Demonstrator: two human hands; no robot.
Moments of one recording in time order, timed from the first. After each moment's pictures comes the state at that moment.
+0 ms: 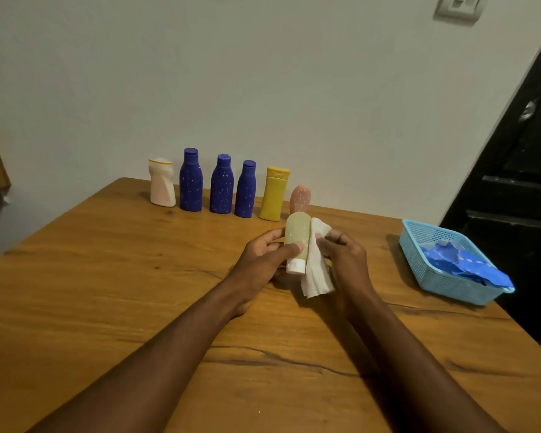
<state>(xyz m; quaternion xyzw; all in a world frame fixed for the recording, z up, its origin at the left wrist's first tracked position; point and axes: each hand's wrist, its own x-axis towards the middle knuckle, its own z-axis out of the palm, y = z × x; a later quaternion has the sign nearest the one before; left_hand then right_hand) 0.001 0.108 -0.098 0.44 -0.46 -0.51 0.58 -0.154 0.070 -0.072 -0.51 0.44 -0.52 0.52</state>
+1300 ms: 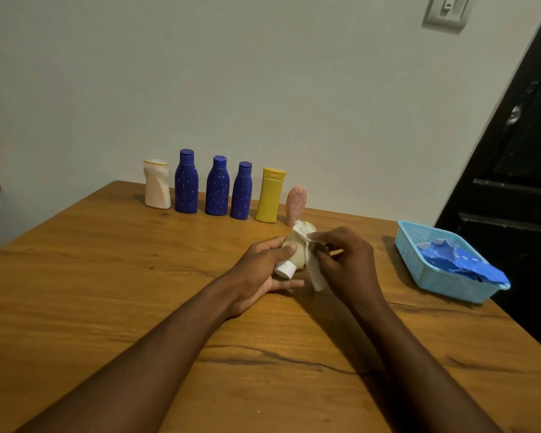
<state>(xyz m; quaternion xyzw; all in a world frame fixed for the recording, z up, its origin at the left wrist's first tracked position) -0.002 0.118 -0.089 0.41 -0.39 -0.61 0.55 -0.172 0.069 -0.082 -0.78 0.40 -0.48 0.12</state>
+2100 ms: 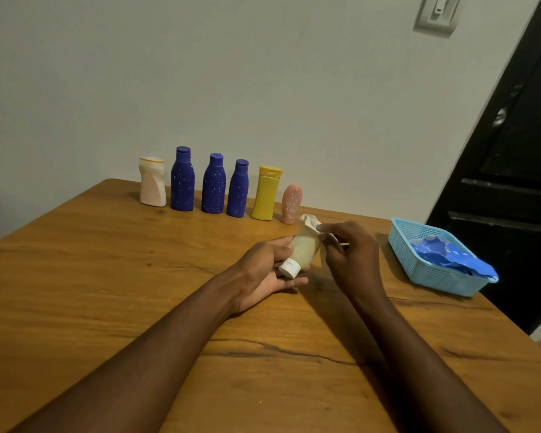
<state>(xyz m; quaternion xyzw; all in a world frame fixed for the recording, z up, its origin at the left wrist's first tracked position) -0.011 0.125 -0.082 0.40 -0.33 -0.67 0.54 -0.179 0.066 -0.083 -0.75 0.40 -0.52 0.08</state>
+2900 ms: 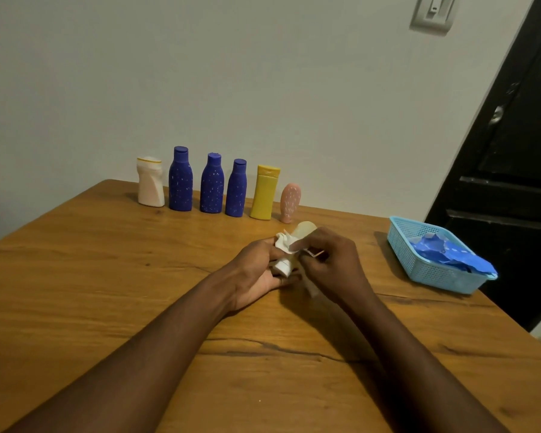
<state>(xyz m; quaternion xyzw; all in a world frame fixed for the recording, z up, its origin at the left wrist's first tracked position) -0.003 0.119 -0.089 0.39 -0.32 -0.67 0.55 -0.163 0.085 -0.082 -0.81 0.37 -0.44 0.16</state>
